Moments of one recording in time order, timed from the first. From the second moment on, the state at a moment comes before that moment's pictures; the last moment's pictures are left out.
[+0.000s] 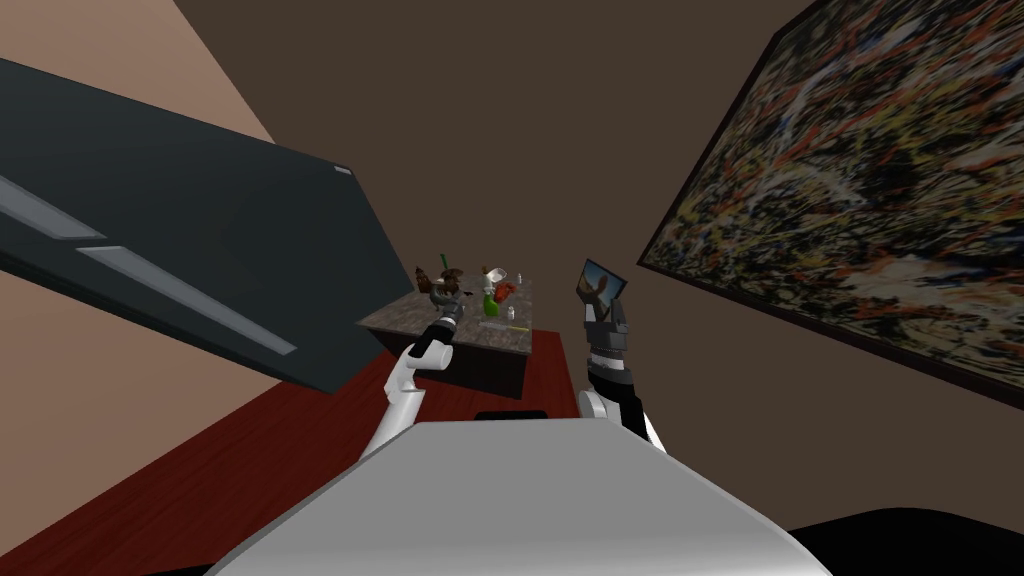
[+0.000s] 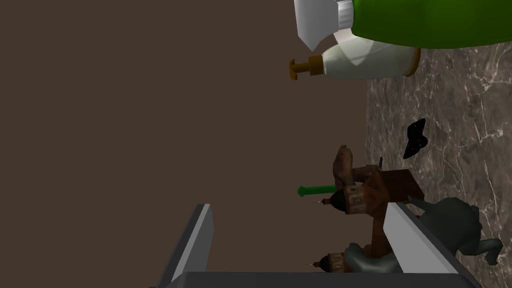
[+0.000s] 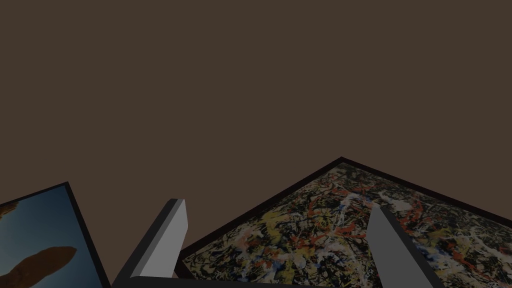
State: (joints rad) left arm 0.03 0.17 0.01 -1.98 0.10 0.30 -0.06; right arm 0.52 0.02 0.04 -2.21 -0.03 -0.60 -0.02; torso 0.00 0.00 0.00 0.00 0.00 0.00
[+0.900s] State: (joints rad) left arm -0.13 0.18 0.01 -1.82 0.09 0.55 -0.03; right arm 0.52 0.02 0.04 -2.21 -0.03 -0.60 -0.02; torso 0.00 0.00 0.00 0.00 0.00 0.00
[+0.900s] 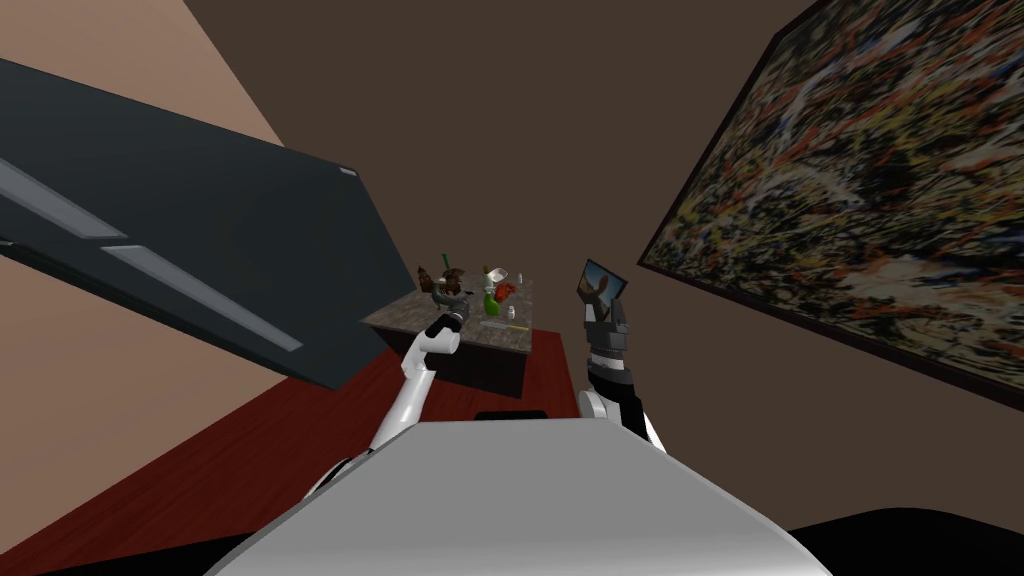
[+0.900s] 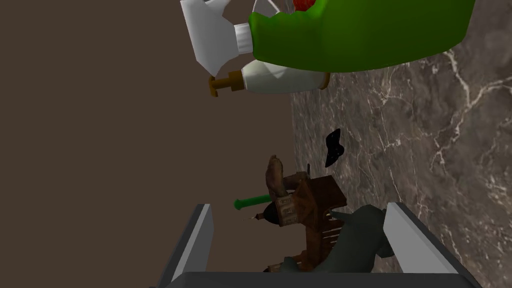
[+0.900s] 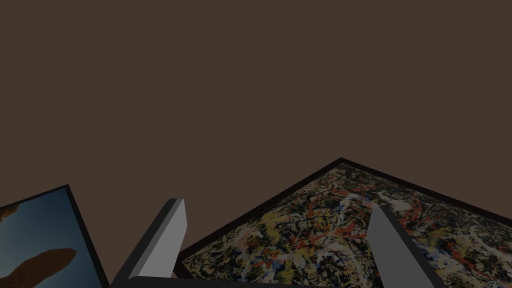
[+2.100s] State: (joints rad) left arm -0.33 0.18 0.03 -1.63 0.09 0.88 0.01; right arm 0.52 0.02 0.04 -2.21 -0.03 -0.60 -0.02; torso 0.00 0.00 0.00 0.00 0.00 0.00
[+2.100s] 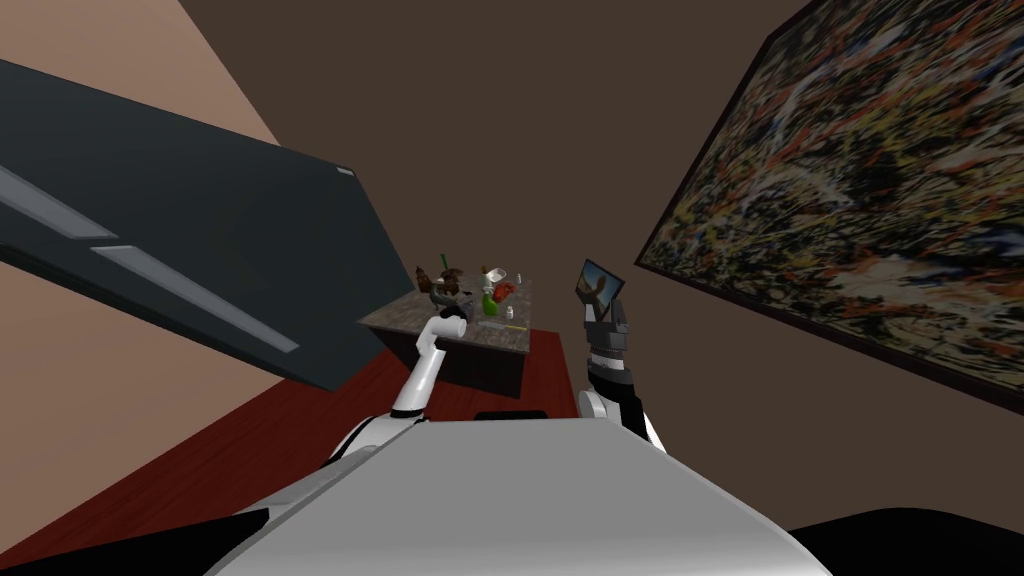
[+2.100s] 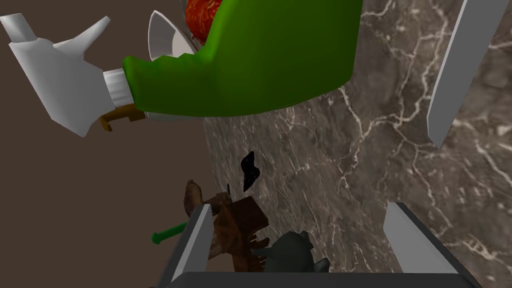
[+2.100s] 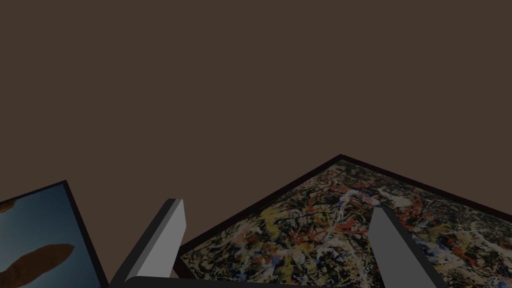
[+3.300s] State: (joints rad) left arm -0.51 0.16 0.05 -1.43 0.09 1.21 0.04; right arm 0.52 0.02 0.04 -2.21 -0.03 -0.60 -0.02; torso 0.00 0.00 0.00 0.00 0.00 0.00
